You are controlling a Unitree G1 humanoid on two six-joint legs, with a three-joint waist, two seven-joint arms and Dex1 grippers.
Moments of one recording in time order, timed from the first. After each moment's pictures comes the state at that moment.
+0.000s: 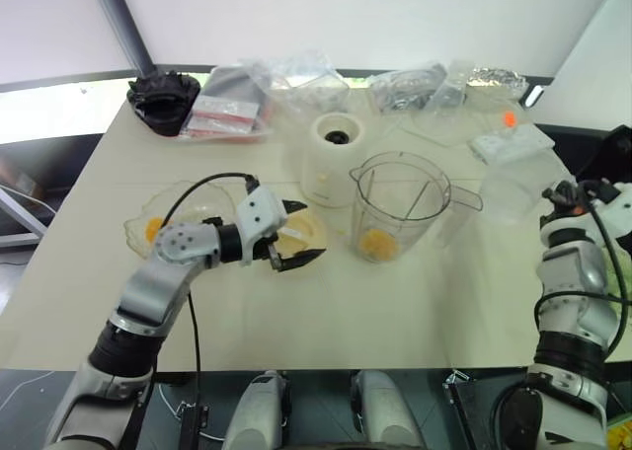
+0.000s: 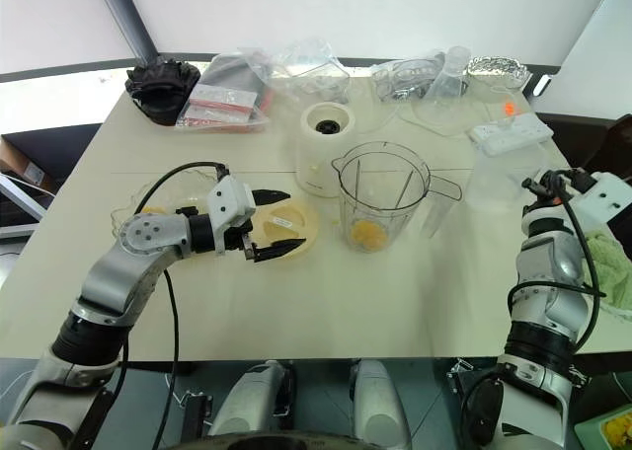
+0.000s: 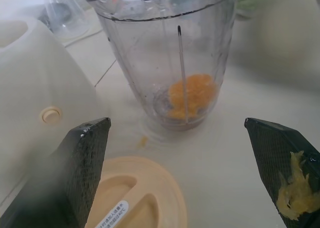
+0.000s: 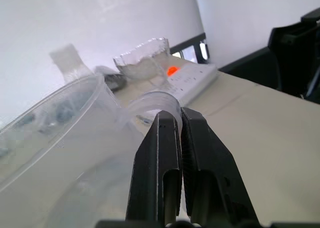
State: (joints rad) left arm -0.40 0.53 -0.16 -0.27 -0.27 0.42 -0.89; right arm -0.38 -0.40 -0.58 0.19 0.56 0.18 0.01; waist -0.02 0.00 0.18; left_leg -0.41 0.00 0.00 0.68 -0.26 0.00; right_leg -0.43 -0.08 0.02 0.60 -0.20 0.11
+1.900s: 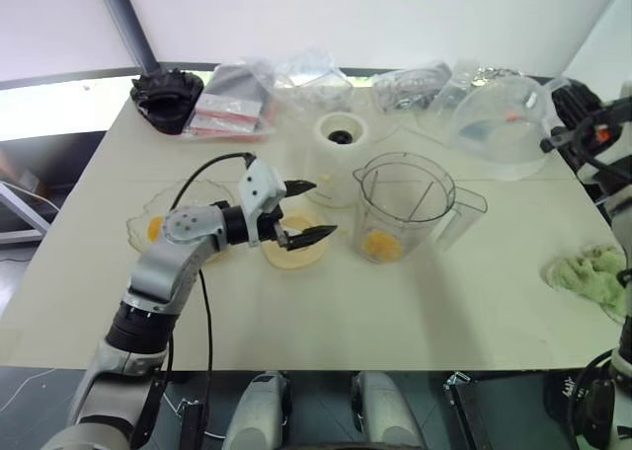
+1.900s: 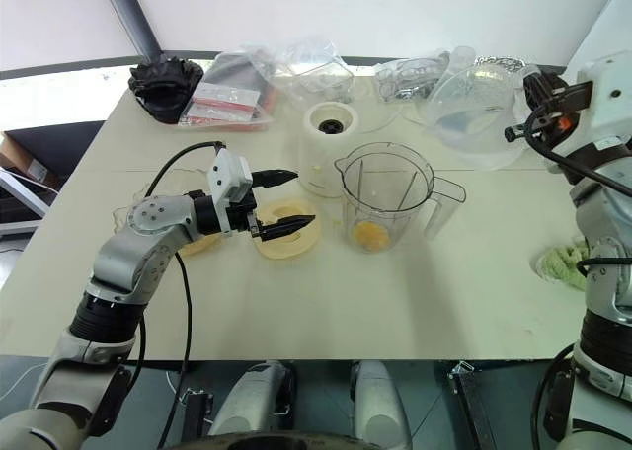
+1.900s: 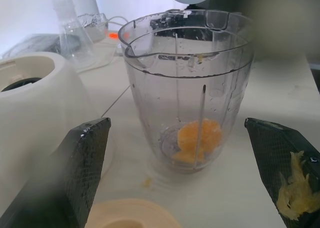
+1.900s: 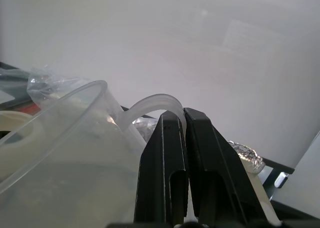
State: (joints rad) left arm -0.50 0.46 -0.13 -0.16 -0.37 0.40 -0.89; right arm -0.40 -0.77 -0.43 -0.32 0.43 0.51 0.33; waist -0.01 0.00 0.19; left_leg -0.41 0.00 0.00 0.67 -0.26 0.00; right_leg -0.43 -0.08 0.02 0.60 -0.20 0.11
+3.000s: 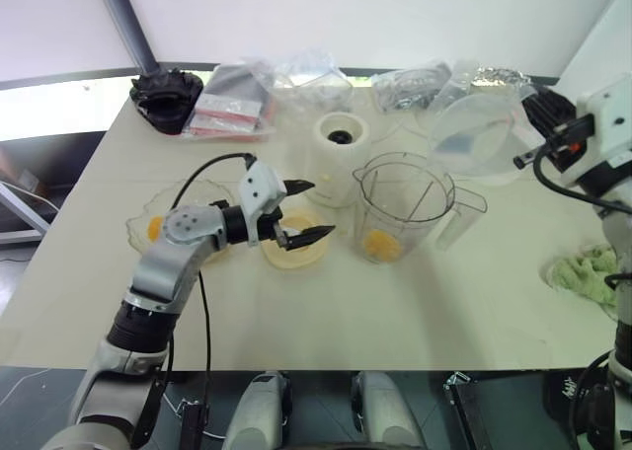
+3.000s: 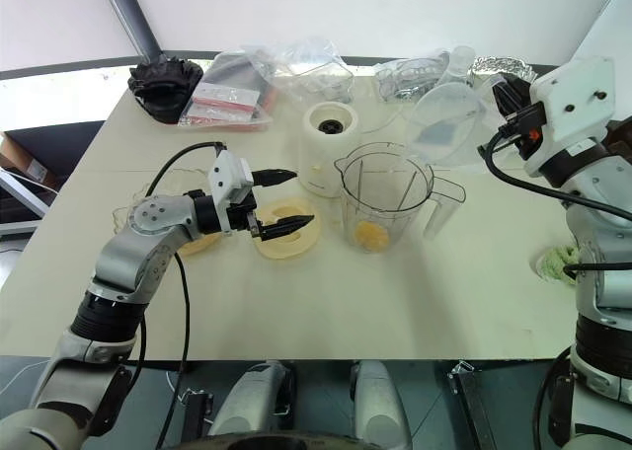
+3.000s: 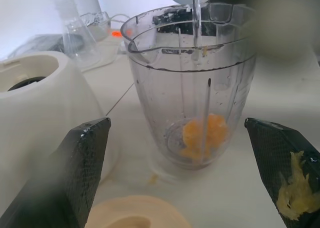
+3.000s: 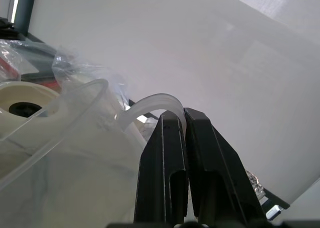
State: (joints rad) left arm -0.50 0.46 -0.14 -0.14 -0.33 0.36 -0.90; right arm -0.39 -0.78 -0.36 -0.37 0.30 0.43 0.44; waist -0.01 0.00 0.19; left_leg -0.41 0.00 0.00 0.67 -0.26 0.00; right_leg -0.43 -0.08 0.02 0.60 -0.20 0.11
